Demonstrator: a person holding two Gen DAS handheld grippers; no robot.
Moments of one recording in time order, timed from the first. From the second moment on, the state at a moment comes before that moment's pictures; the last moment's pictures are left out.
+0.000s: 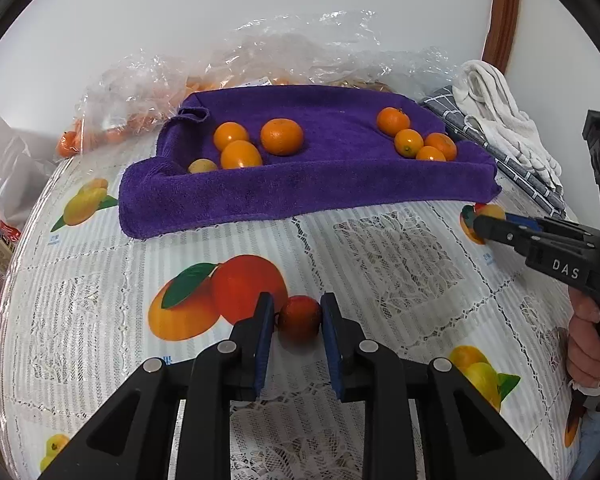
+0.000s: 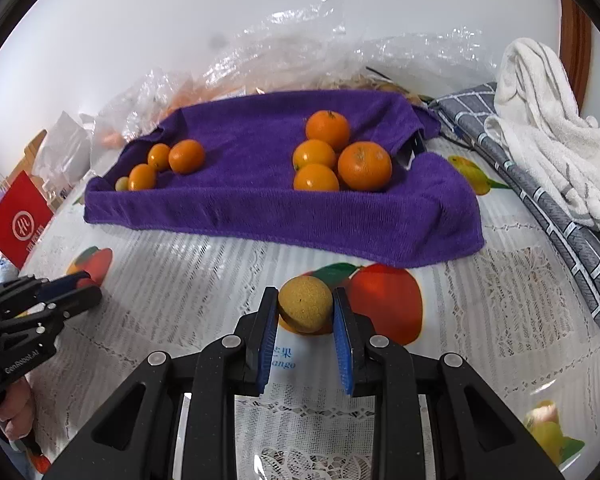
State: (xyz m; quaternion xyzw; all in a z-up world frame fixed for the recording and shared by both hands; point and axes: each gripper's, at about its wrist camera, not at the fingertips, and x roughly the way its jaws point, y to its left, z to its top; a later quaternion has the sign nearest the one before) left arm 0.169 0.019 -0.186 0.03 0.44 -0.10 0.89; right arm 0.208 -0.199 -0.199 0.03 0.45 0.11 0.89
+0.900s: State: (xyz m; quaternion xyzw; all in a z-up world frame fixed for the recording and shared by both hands) left arm 0.154 0.055 -0.144 -0.02 0.33 -0.05 0.94; right arm 0.194 -0.209 -0.173 0.05 0.38 0.11 0.92
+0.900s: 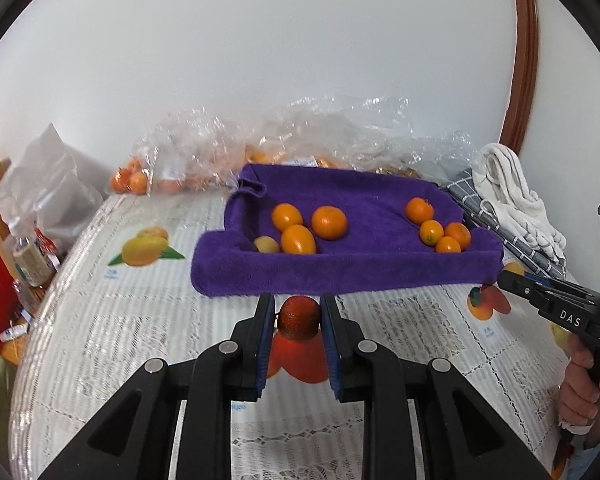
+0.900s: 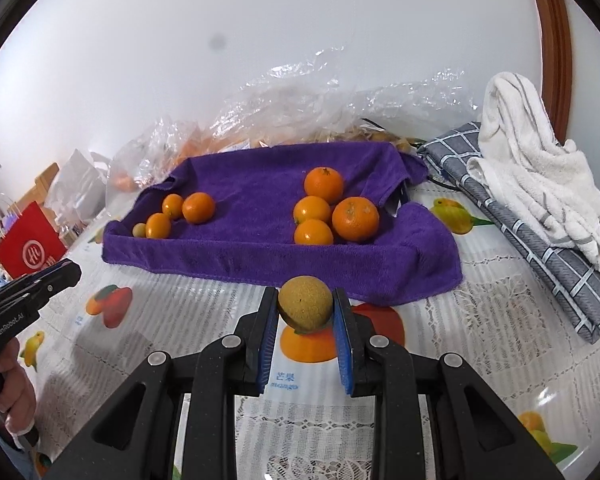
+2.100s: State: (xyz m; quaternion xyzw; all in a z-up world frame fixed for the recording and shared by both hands) left arm 0.196 0.047 -0.071 -0.07 0.35 -0.03 0.93; right arm 0.237 -0.234 -0.094 0.10 0.37 0.09 0.92
